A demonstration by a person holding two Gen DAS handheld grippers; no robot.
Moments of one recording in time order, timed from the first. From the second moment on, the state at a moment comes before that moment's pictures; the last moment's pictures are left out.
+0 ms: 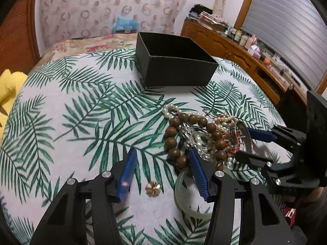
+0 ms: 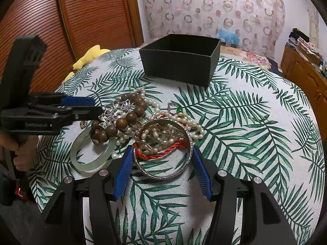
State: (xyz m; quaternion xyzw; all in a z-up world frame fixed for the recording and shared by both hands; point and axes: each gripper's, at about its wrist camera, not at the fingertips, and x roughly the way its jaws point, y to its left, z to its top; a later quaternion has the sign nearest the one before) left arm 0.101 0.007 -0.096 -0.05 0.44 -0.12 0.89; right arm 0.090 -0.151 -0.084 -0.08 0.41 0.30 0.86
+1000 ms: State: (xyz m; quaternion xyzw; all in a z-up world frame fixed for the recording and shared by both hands) left arm 0.107 -0.014 -0.050 -0.01 0.39 -0.15 0.91; right arm 0.094 -0.160 -0.051 -0.09 0.37 0.30 0.88
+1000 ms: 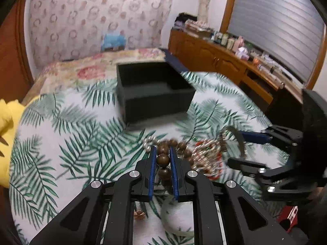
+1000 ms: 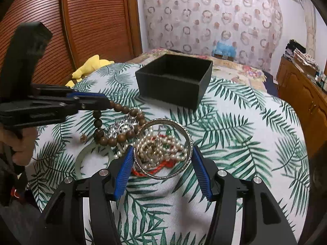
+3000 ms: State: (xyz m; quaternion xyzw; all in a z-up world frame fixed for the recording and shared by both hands) left arm 0.230 -0.035 0.022 0.03 0.34 -0.10 0.93; right arm 0.197 -0.171 -0.027 -0.06 0.33 0.28 0.90
